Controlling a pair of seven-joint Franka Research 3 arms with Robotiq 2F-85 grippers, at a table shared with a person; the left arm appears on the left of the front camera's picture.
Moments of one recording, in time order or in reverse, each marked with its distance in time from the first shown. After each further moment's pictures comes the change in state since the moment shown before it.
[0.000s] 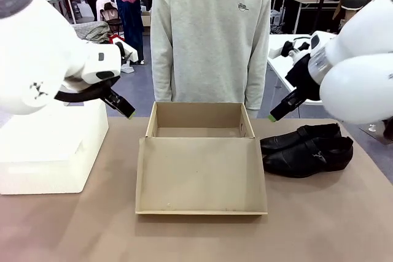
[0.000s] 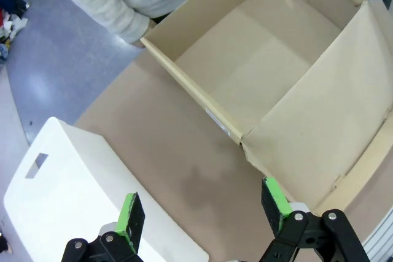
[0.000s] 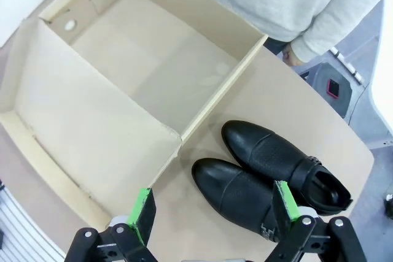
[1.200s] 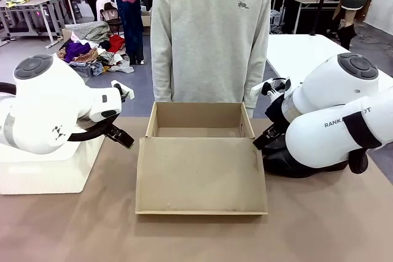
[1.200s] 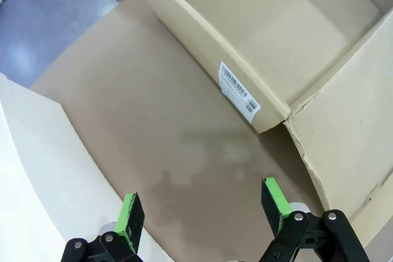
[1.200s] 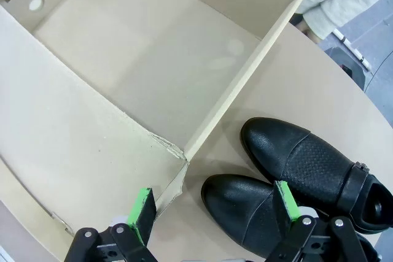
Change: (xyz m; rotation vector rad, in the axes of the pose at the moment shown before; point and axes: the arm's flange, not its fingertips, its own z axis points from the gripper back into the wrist) left arm -0.063 0.009 -0.111 -0.044 0.063 0.114; right arm -0.031 0.022 -0.113 -0.014 0.036 -0.042
